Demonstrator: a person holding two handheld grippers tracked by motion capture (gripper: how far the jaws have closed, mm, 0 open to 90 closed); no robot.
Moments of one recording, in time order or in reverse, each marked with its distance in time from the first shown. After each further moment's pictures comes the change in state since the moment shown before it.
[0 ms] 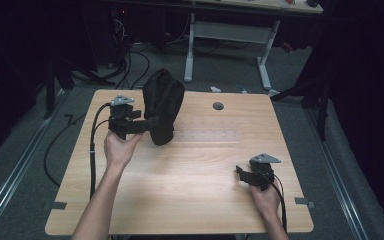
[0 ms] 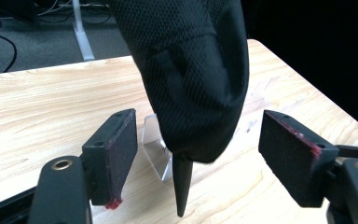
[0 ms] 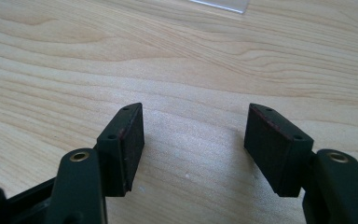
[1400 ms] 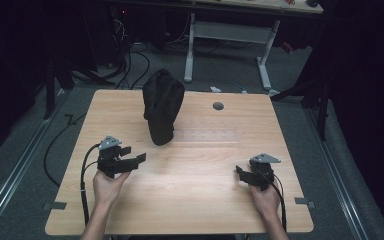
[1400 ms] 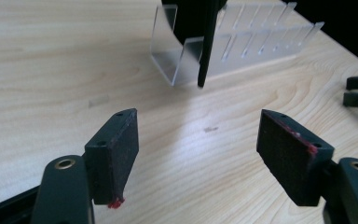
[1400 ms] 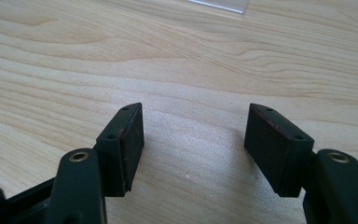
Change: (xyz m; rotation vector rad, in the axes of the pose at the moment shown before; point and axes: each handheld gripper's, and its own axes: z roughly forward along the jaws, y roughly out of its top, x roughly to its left) left arm 0.066 -0.086 -0.052 0.055 0.040 -0.032; right arm 0.000 0.000 0.000 -0.001 -0.001 0.001
